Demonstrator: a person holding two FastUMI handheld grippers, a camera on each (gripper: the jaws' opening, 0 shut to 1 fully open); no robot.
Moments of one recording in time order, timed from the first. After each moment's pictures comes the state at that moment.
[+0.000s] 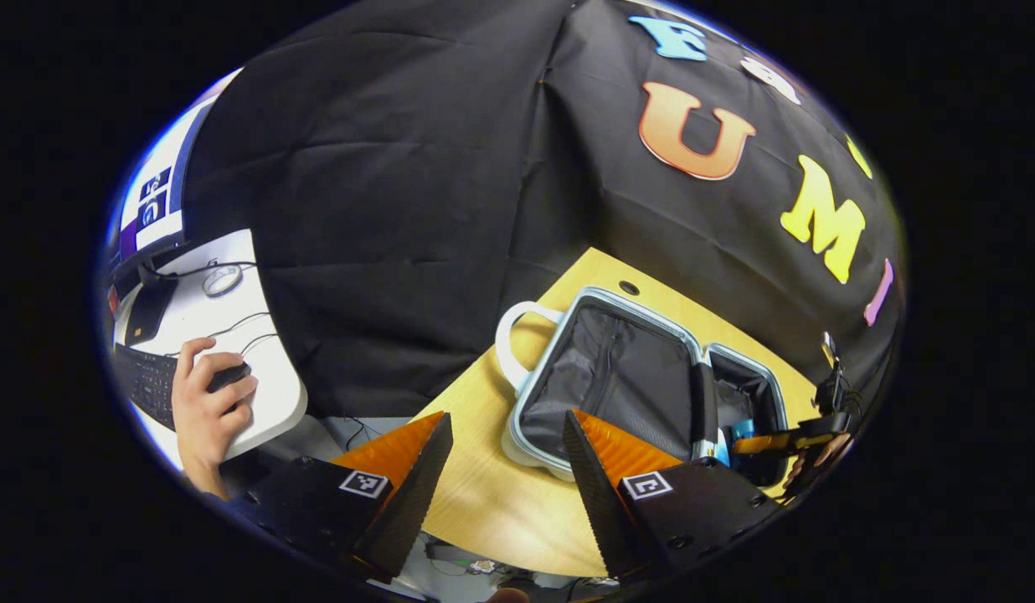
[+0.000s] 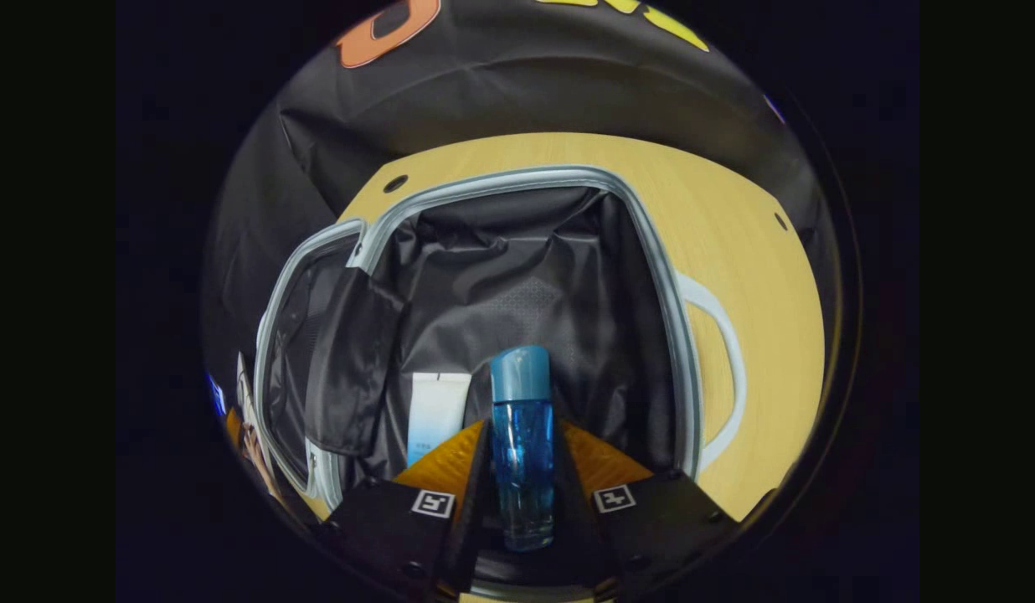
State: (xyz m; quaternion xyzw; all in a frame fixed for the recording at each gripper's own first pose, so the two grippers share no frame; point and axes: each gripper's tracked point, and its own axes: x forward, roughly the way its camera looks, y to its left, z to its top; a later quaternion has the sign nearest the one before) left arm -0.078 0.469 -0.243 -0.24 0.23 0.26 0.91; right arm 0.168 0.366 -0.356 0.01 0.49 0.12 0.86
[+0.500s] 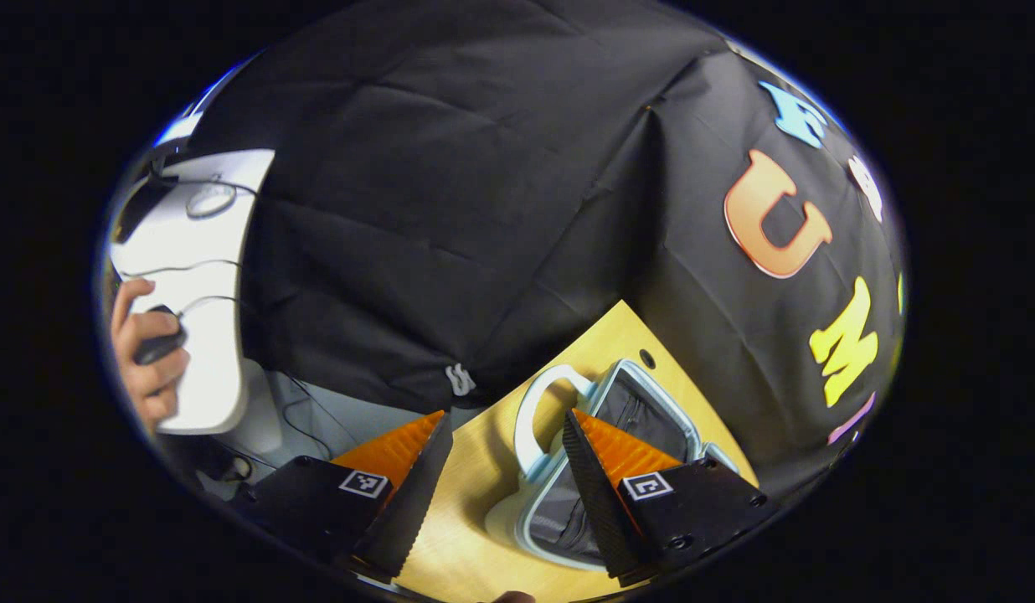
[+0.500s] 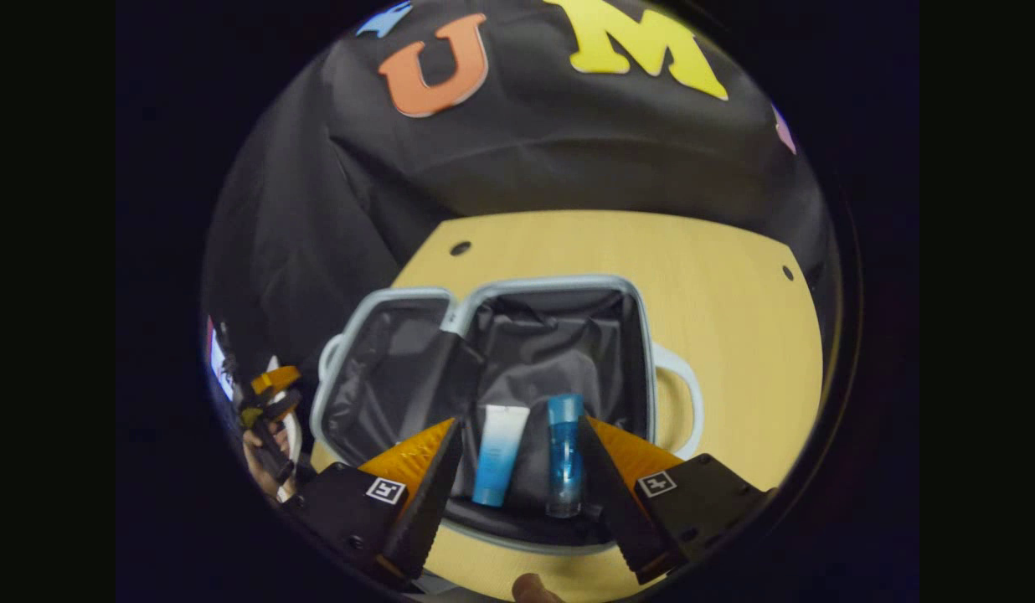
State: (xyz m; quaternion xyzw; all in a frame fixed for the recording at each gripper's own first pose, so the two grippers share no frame) left arm -0.008 0.535 -0.266 -0.42 0.16 0.25 0.86; right arm 0.141 0.378 -0.216 0.04 0.38 0.23 0.89
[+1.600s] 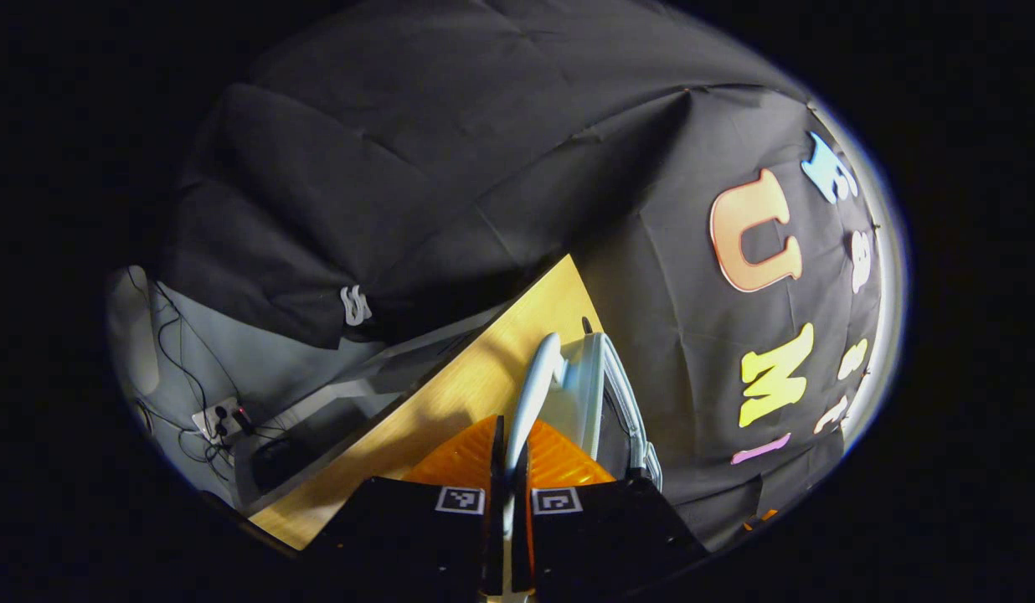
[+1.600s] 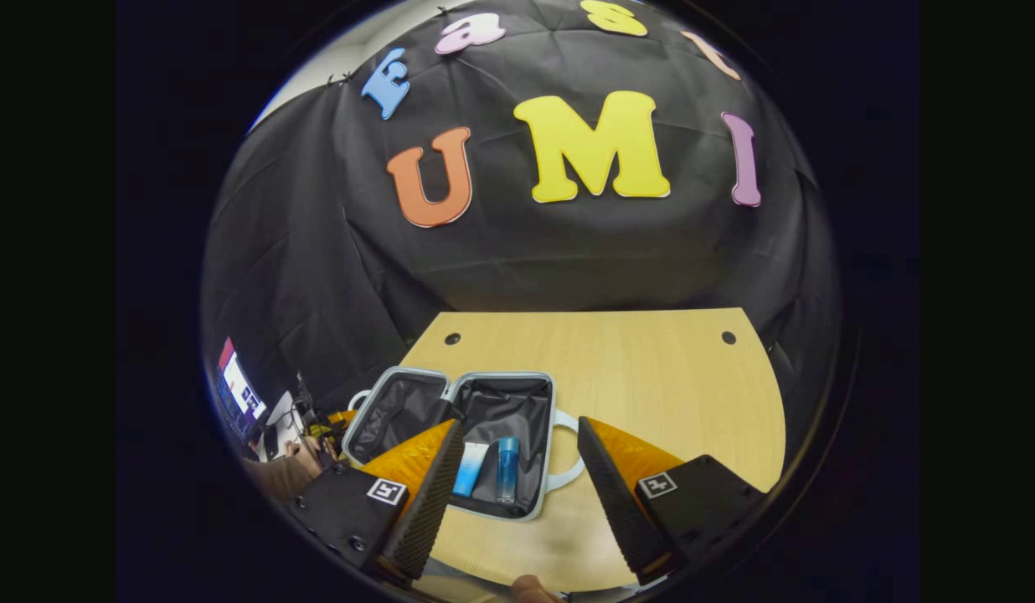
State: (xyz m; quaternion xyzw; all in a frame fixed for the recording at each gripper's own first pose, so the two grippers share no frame) left arm 0.077 0.511 -0.299 -0.53 0.15 0.09 0.83; right arm 0.102 0.248 -0.061 0.06 0.27 0.19 0.94
